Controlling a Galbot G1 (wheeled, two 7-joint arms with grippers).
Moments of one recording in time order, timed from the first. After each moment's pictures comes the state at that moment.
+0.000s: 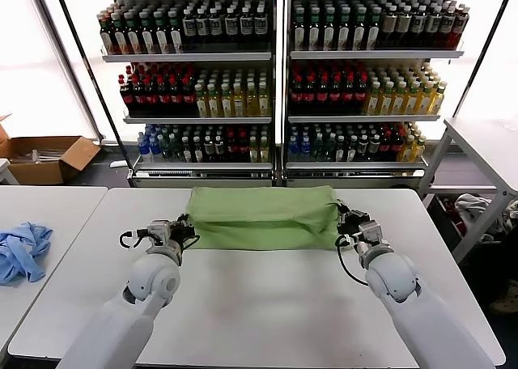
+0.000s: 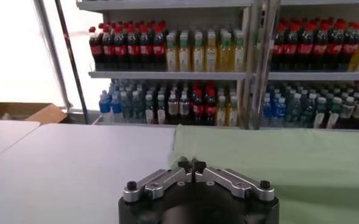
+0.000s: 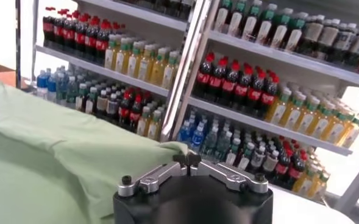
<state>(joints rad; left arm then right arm) 0.84 -1.09 -0.13 -1.70 -0.72 0.55 -0.54 -0.81 1.04 0.13 1.59 0.31 -0.41 0.11</state>
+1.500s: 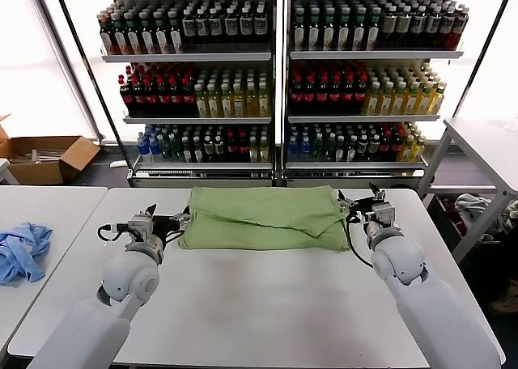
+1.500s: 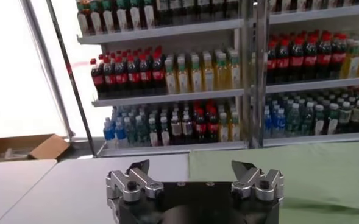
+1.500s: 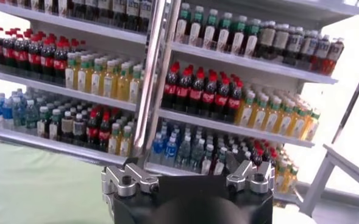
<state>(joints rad) 0.89 -0.97 -0.19 -1.83 -0.70 0.55 -0.46 -0.82 1.00 0.21 1.70 0.47 -0.45 0.23</state>
